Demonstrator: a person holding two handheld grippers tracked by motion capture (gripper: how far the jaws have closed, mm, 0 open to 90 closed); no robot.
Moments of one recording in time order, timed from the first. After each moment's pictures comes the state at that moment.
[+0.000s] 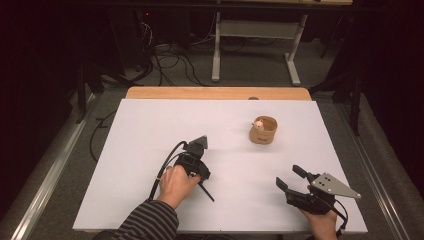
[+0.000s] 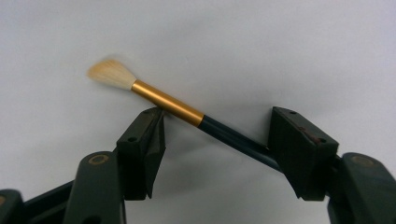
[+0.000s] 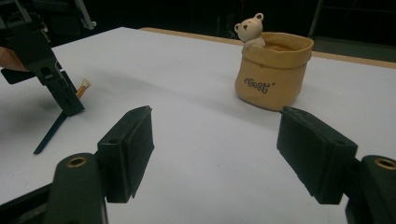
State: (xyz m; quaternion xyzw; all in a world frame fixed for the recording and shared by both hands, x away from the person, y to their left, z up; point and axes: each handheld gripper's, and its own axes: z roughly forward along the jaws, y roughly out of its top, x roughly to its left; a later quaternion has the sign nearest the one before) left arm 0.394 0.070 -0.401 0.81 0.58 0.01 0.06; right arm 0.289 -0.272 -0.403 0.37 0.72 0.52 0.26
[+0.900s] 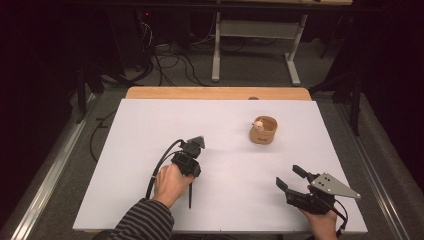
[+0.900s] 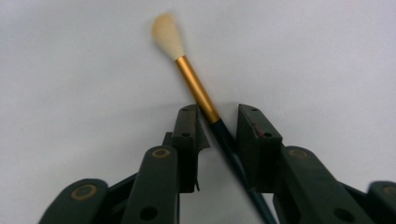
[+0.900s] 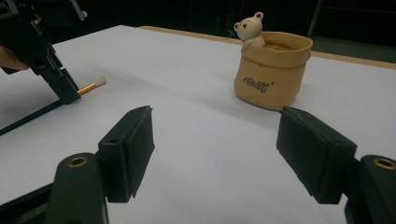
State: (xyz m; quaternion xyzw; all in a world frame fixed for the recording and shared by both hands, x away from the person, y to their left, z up) left arm 0.393 0.083 -0.397 0.83 0.54 0.03 0.08; right arm 0.289 -0.272 -0.403 0.37 0.72 0.52 0.26
